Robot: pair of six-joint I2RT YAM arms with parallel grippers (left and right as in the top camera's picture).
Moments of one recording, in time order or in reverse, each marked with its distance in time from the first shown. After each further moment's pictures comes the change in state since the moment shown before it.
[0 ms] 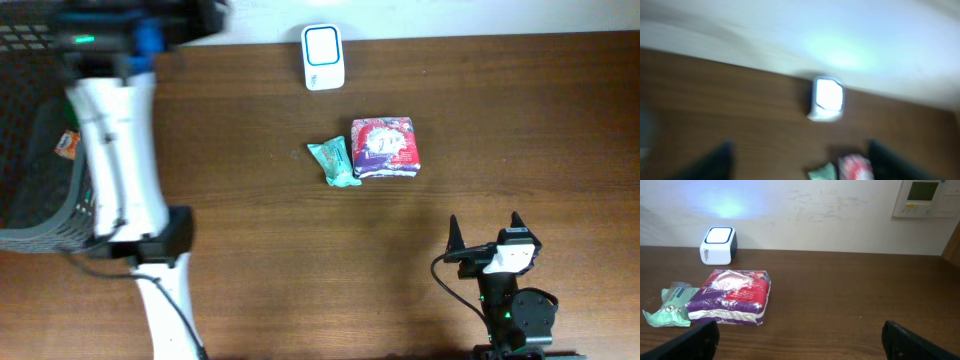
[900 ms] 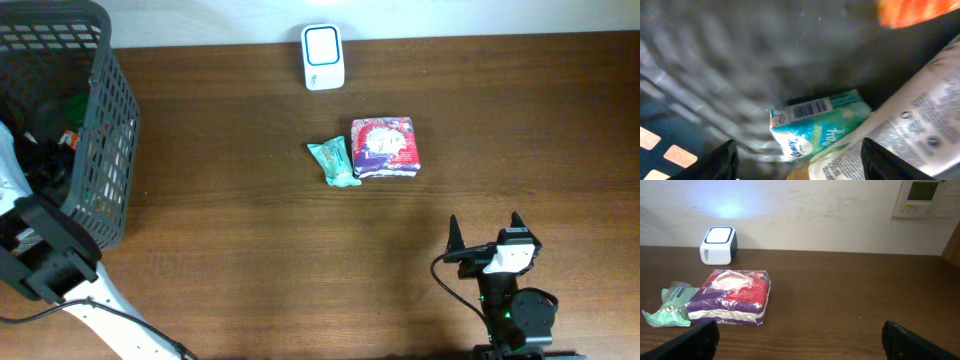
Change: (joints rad) left arm 0.592 0.028 -0.916 -0.012 -0.226 0.062; right arm 0.000 0.000 0.000 0.000 0.000 0.000
